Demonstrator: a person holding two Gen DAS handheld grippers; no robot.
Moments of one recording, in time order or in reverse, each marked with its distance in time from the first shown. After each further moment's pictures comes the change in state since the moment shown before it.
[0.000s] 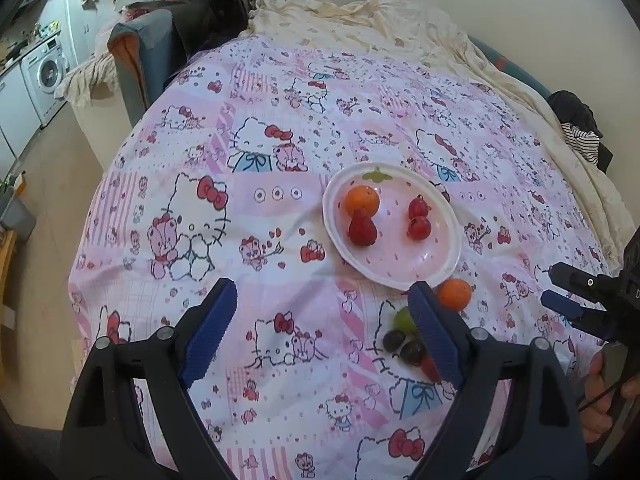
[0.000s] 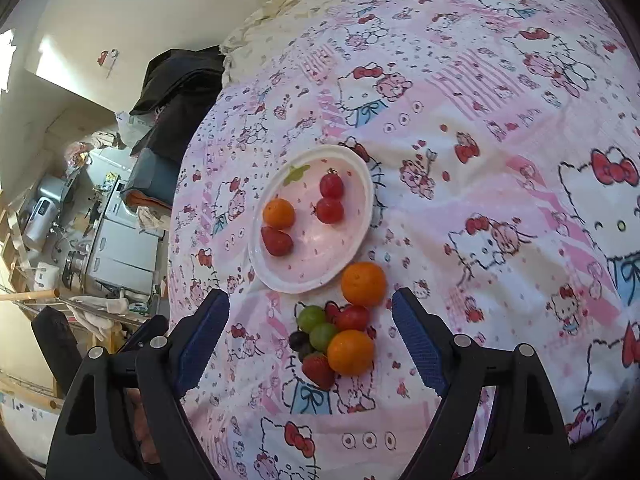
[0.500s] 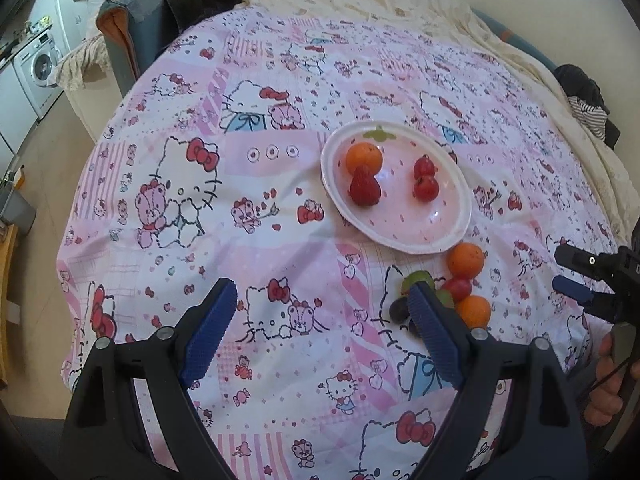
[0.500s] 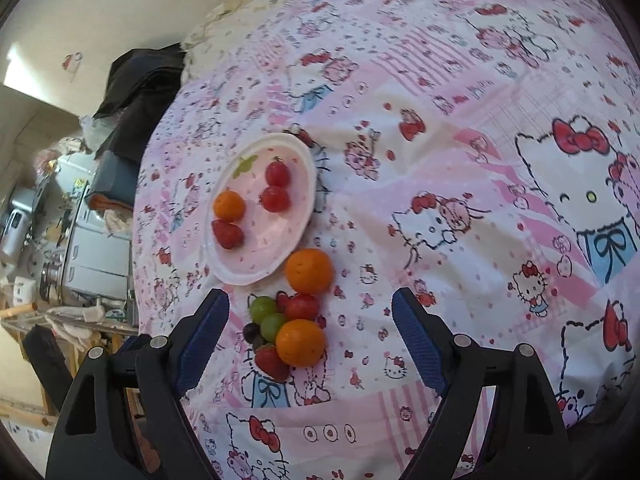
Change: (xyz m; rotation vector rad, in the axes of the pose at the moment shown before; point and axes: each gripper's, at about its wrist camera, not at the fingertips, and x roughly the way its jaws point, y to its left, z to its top) left arm 0.024 -0.007 -0.018 0.028 0.100 0.018; right arm 0.008 -0.029 -0.002 0.067 0.041 -0.125
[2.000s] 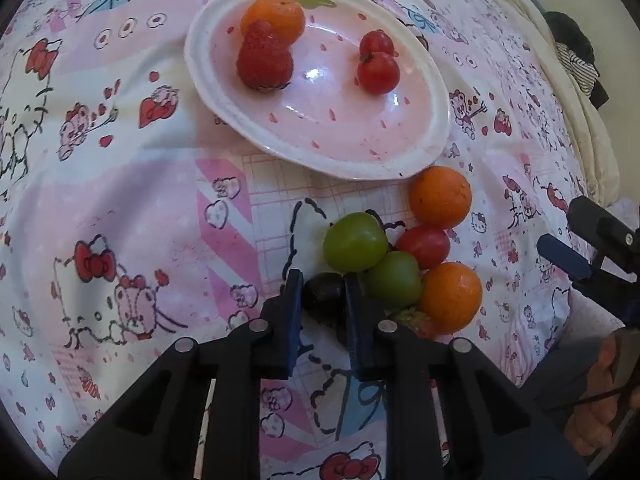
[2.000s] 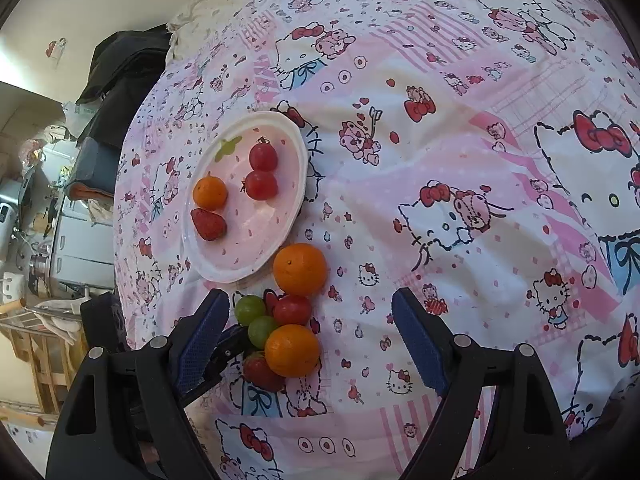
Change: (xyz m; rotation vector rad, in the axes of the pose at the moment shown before) left arm 0.109 -0.048 -0.012 -0.013 0.345 -0.228; right arm 0.026 0.005 0.007 -0.002 0.061 -0.033
